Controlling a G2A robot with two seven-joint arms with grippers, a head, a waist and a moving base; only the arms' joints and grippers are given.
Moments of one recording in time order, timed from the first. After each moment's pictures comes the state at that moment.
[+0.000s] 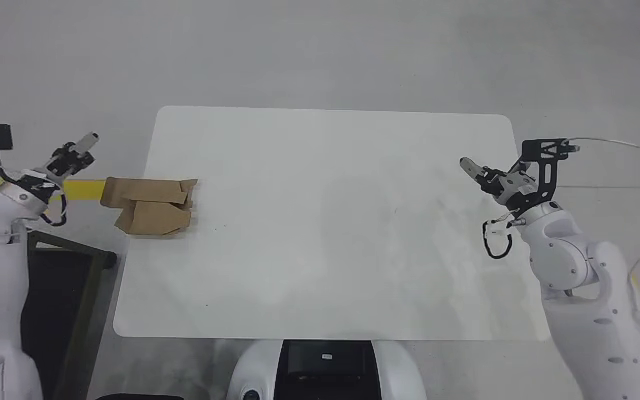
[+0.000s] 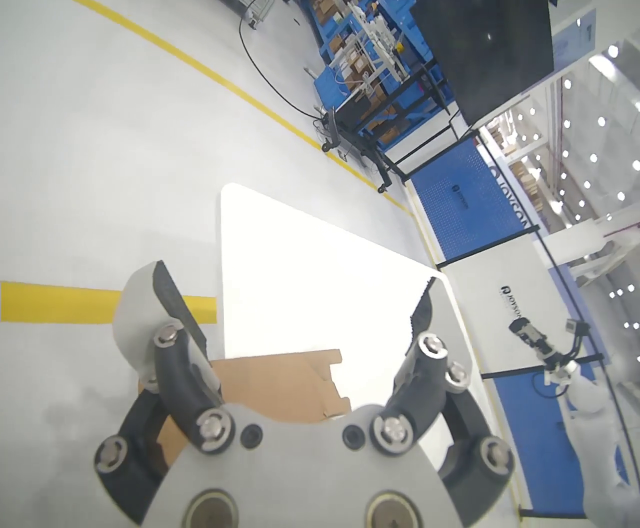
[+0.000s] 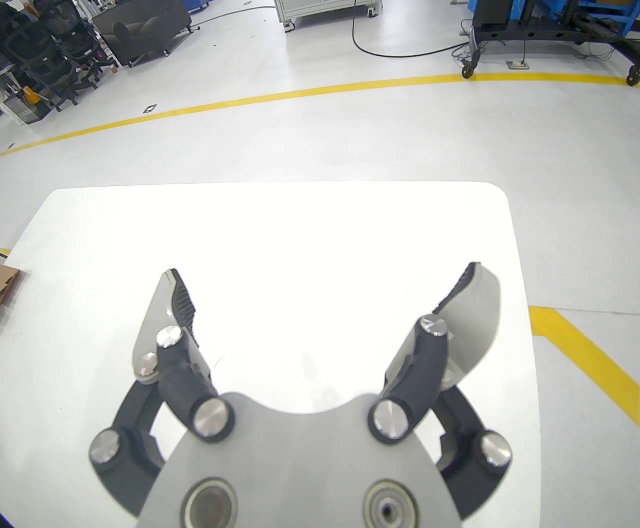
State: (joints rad) left arm 0.75 -0.83 -1.66 -0.65 0.06 -0.73 -0.79; right arm -1.26 -1.00 1.55 -1.76 -0.77 -0.07 0.41
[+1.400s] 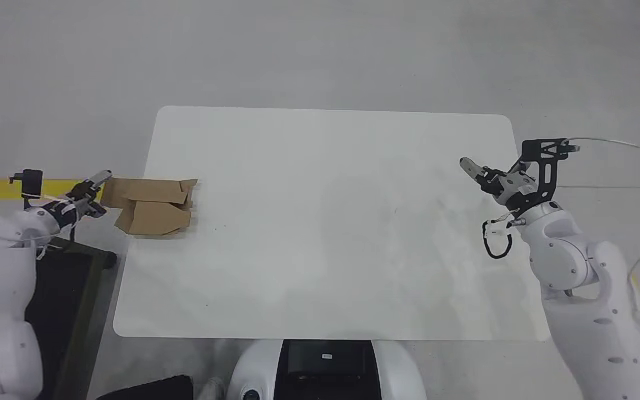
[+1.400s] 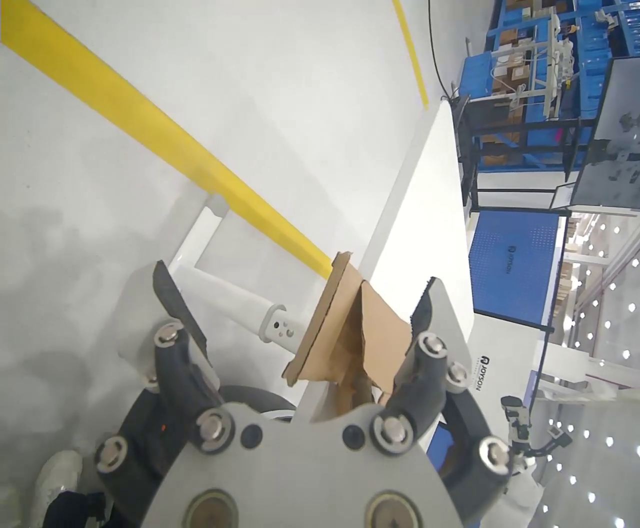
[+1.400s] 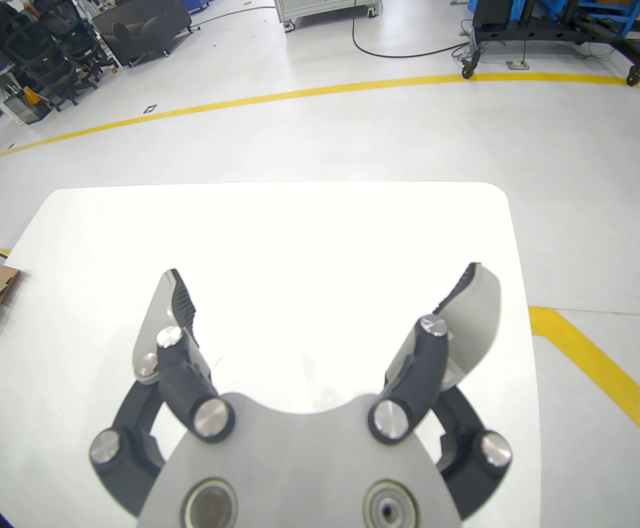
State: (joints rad) left arm 0.52 -0.85 -1.53 -0.20 0.19 -0.46 -0.88; right arm -1.26 -1.00 1.55 -1.76 -0.77 -0.07 0.41
